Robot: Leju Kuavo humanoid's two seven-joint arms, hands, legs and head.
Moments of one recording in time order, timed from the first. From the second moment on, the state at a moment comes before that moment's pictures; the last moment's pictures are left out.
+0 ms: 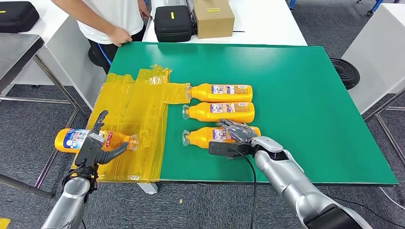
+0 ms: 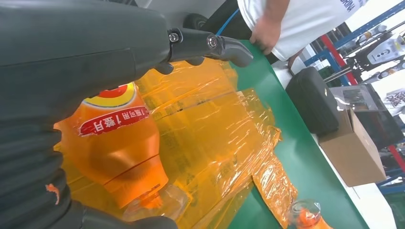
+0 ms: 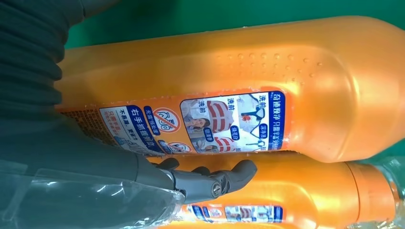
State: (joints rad) left arm -0.24 0.07 -0.07 -1.09 -0.32 0.05 -0.43; right arm -0.62 -0.07 0.61 -0.74 0.82 0.18 -0.24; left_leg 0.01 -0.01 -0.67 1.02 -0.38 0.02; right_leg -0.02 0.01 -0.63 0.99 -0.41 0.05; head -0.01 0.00
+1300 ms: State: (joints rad) left arm -0.19 0.08 -0.07 -1.16 -0.27 0.08 -0.42; right arm -0.53 -0.10 0.56 -0.84 0.68 0.05 -0.25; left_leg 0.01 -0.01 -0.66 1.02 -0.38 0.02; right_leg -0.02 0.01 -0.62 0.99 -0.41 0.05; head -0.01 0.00
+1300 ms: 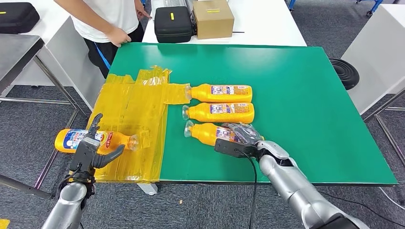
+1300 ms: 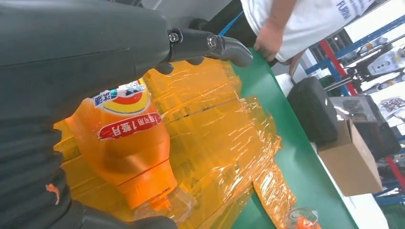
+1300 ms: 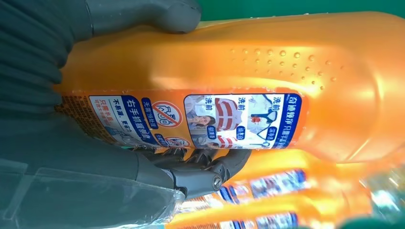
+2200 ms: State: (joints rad) left arm -0.16 0.01 -0.06 -1.25 0.14 -0.22 -0.42; right arm -0.33 0.09 0.34 -1.21 0.56 -0.13 -0.51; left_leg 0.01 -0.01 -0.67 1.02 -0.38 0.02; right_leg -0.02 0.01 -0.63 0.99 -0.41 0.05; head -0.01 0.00
